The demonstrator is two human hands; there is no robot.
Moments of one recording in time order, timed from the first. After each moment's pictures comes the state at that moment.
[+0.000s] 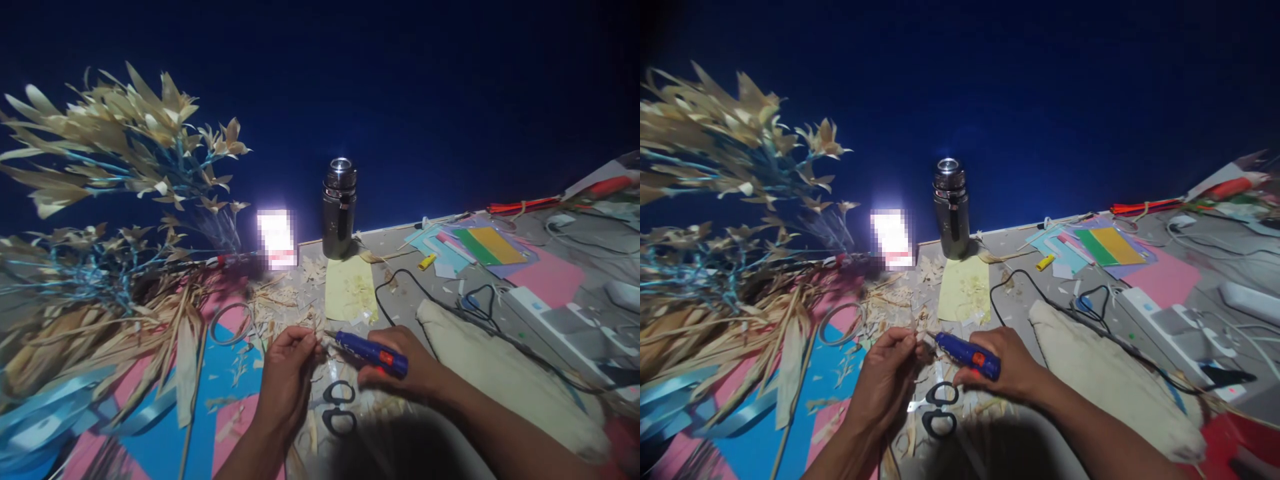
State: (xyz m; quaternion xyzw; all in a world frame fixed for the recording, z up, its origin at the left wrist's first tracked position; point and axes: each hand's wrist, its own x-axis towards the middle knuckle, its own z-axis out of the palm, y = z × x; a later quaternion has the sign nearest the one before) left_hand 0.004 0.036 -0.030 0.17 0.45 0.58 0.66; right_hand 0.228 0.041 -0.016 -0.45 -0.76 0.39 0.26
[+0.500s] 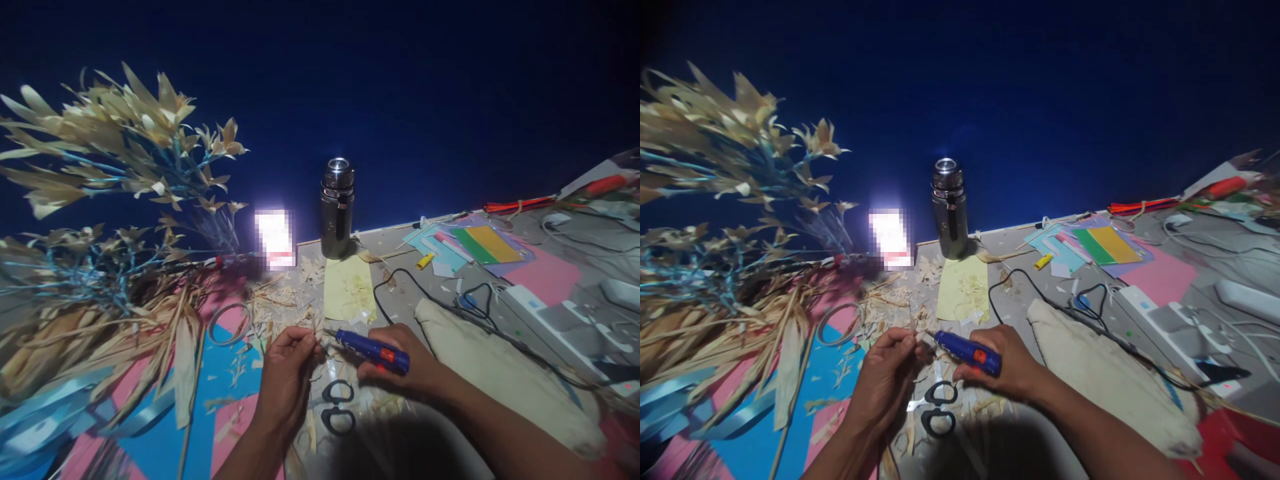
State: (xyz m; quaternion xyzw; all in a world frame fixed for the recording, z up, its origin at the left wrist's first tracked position) left_hand 0.004 0.034 -0.032 0.17 0.45 0.57 0.66; right_hand 0.228 0.040 -0.015 -0.45 -0.75 0.39 0.29
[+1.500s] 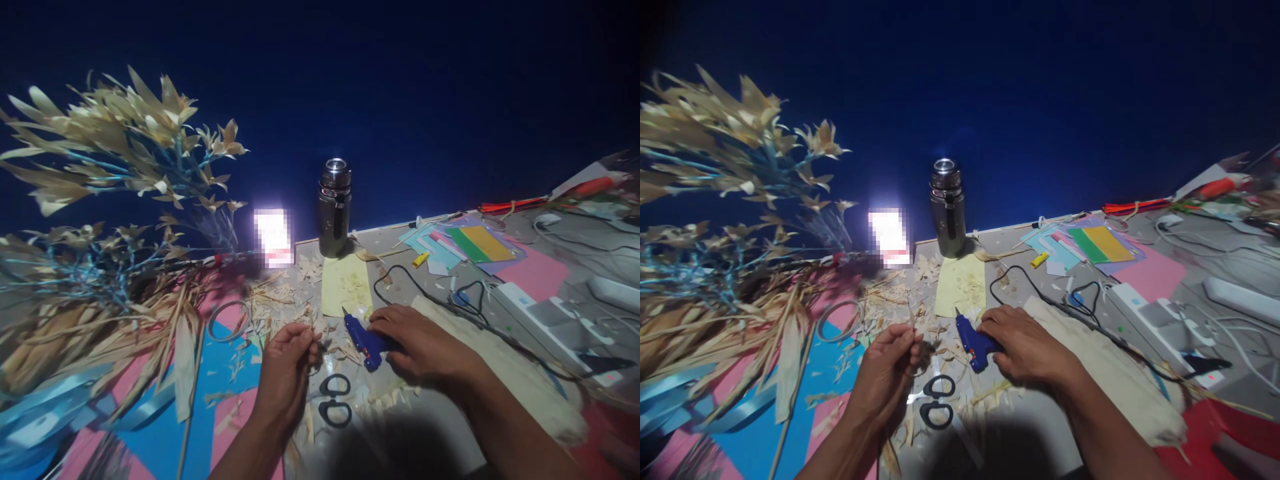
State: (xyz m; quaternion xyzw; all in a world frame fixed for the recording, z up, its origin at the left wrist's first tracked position) left_hand 0.007 0.034 -0.022 0.16 0.46 0.57 0.66; right_hand 0.263 0.047 -0.003 -0.43 -0.88 0.16 0.13
